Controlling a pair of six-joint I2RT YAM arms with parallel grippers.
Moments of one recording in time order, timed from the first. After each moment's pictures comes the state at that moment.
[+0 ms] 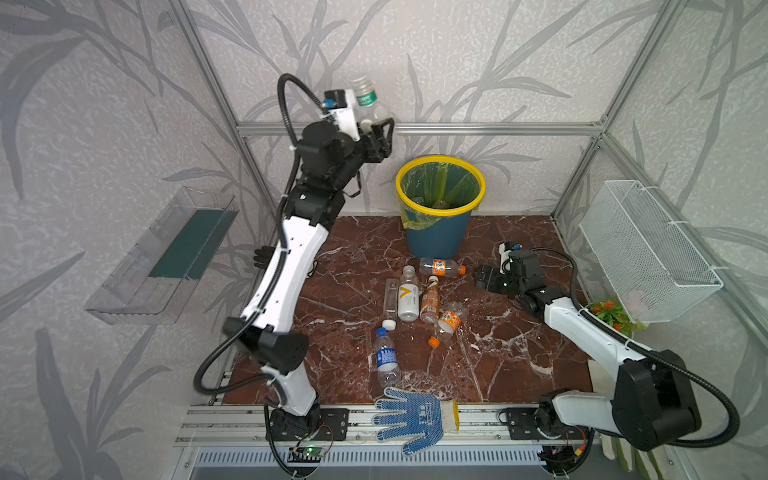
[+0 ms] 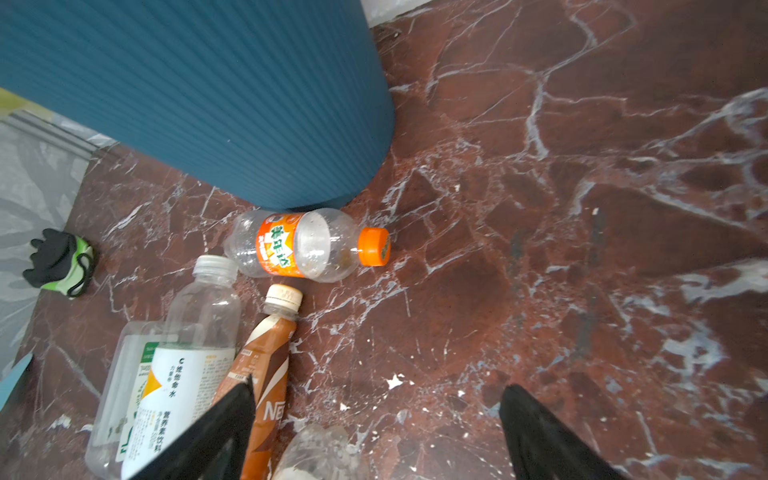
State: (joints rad) left arm -0.36 1.93 2.44 -0.39 0.15 -0.29; right arm 0.29 1.31 0.80 -0.18 -0.09 0.47
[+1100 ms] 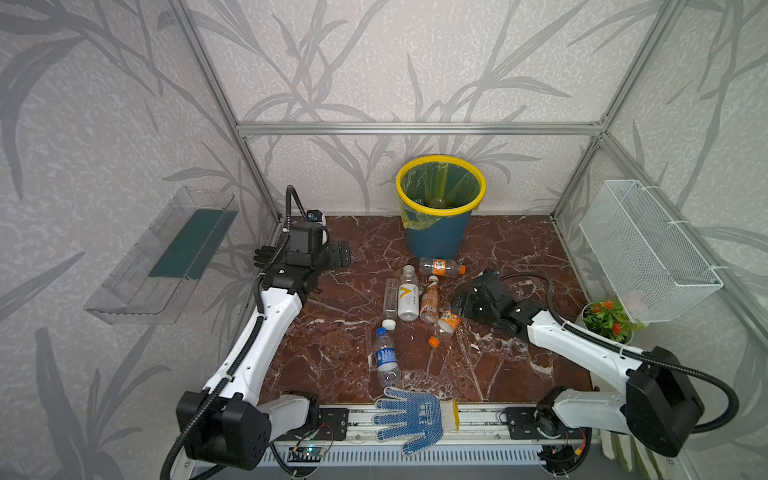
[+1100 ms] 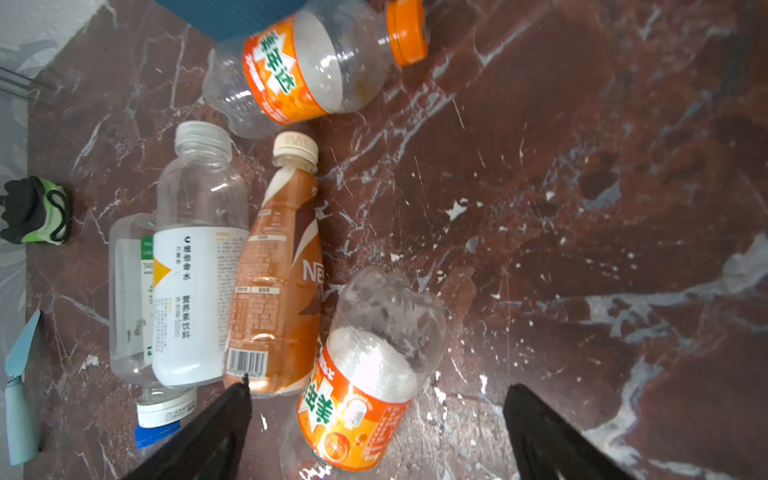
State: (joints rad) left arm -0.15 1.21 1.14 -0.54 -0.12 -0.17; right arm 0.65 1.30 0.76 -0.39 0.11 0.93
